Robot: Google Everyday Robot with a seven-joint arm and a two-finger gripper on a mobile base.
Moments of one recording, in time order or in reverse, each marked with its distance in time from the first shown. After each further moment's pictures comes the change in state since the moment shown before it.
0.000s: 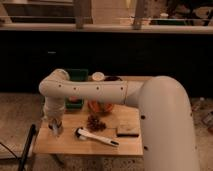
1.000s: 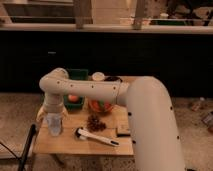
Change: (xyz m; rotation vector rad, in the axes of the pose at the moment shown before) arm 0.035 -0.007 0.024 0.026 -0.030 0.007
